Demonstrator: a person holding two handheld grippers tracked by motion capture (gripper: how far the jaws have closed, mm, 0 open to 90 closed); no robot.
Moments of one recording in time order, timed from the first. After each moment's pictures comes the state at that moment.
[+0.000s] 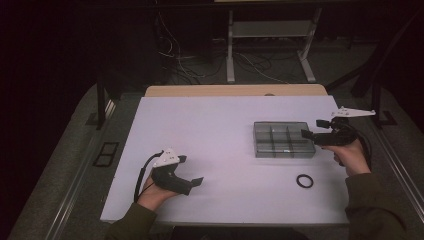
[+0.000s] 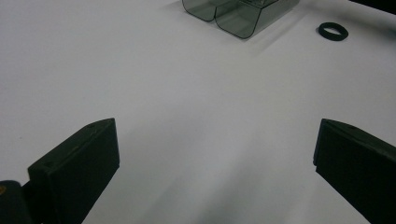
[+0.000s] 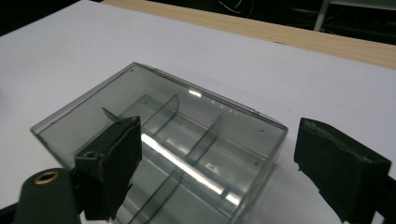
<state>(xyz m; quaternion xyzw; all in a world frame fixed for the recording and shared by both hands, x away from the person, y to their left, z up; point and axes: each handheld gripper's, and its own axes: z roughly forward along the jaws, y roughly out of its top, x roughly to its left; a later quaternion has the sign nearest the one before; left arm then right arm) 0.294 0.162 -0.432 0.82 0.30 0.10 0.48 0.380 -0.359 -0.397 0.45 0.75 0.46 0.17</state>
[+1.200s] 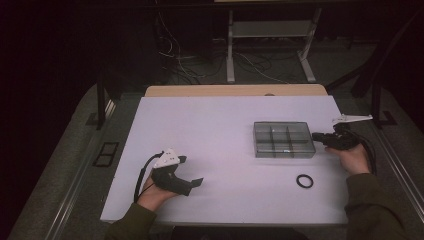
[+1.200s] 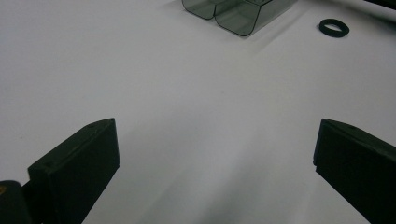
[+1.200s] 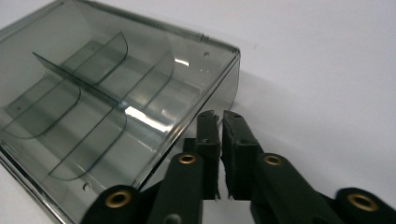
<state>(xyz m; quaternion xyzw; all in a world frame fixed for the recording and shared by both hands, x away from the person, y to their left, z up) 0.293 0.162 -0.433 0.82 0.29 0.10 0.48 0.388 -0.384 -0.435 0.48 0.77 0.39 0.14</state>
